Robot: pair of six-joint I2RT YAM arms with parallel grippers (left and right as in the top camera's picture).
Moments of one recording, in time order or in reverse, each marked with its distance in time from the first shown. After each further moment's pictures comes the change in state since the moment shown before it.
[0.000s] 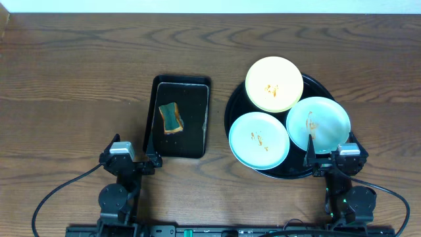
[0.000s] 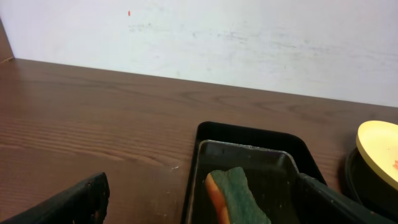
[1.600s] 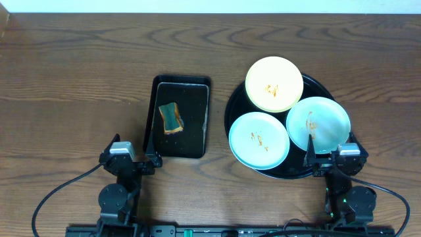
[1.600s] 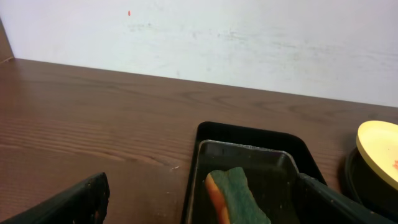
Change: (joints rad) left arm 0.000 0.000 0.000 0.000 0.000 0.000; right arm 0.000 0.000 0.000 0.000 0.000 0.000
